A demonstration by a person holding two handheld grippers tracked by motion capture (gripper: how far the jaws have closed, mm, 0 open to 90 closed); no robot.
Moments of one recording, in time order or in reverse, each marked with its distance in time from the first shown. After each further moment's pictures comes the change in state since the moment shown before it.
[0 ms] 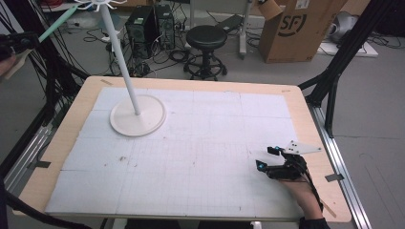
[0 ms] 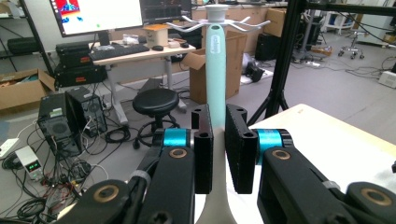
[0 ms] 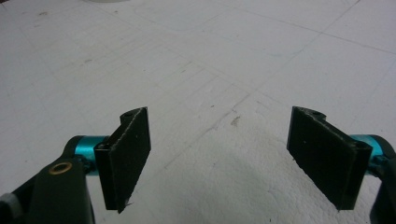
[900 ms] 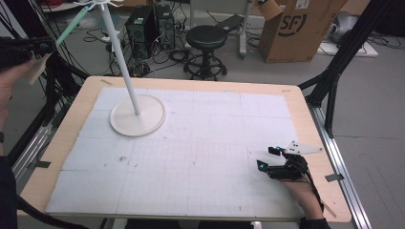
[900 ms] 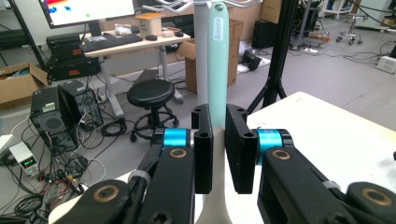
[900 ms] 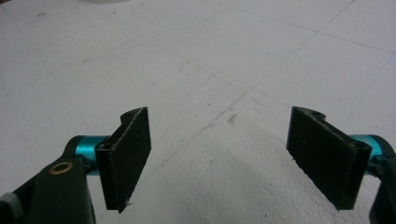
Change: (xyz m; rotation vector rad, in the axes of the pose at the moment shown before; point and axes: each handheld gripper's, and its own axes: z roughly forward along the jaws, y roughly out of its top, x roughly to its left) left arm -0.010 -0.006 0.023 0.054 -0.017 0.026; right arm -0.002 -0.002 -0.002 -0.002 -0.002 0.004
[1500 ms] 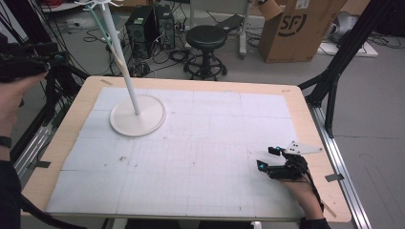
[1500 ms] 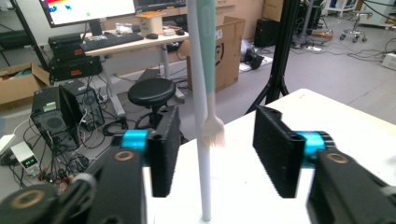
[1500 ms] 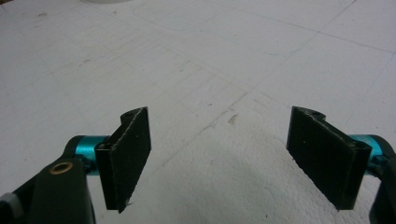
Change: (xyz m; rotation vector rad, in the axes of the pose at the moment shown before) left arm -0.013 -0.021 0.012 -0.010 0.003 0.017; right arm 0.000 0.000 0.000 -0.002 0.002 0.000
